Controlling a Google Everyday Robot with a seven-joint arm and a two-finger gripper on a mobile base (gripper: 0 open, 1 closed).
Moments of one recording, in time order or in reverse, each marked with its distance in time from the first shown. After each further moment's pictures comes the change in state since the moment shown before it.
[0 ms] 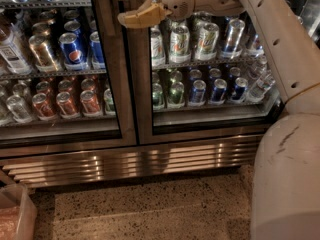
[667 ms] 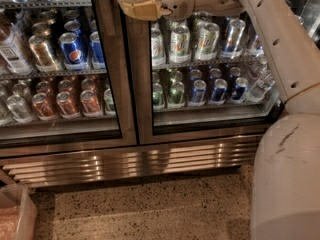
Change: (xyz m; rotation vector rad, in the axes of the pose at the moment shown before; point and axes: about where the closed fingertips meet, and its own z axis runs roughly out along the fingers) arm 0.000 0.000 0.000 0.000 0.000 0.000
